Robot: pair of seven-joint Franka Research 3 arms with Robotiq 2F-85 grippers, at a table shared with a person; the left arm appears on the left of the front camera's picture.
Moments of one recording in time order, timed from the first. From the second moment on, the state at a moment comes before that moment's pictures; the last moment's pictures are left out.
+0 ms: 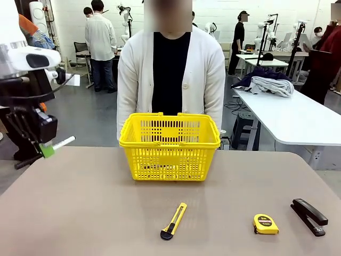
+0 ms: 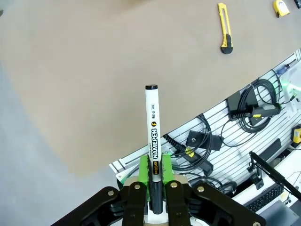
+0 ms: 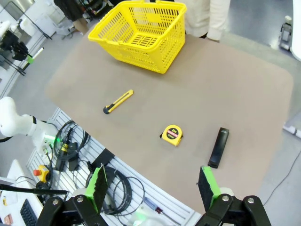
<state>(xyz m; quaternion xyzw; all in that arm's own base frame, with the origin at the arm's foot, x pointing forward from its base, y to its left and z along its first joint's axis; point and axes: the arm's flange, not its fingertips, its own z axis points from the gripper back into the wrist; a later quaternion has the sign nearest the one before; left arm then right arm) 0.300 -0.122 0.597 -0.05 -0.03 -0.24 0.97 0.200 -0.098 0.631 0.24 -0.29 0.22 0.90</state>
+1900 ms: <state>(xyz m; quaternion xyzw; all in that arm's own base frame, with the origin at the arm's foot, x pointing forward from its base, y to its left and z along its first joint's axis) 0.539 -0.294 0.610 0.04 -0.03 -0.56 0.83 0.200 -0.098 0.631 0.24 -0.29 0.22 0.90</state>
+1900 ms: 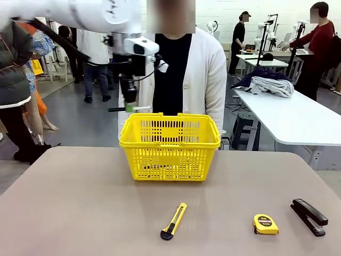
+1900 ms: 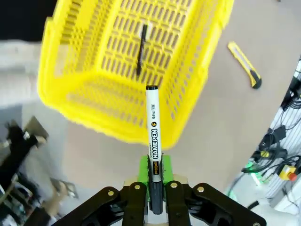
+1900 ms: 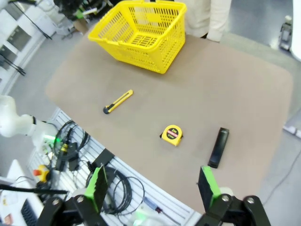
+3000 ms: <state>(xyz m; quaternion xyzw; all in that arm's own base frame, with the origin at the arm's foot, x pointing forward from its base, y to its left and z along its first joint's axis) 0.601 -0.362 0.563 0.02 -0.03 -0.66 0.75 0.200 -0.098 0.631 0.24 -0.29 0.22 0.90</state>
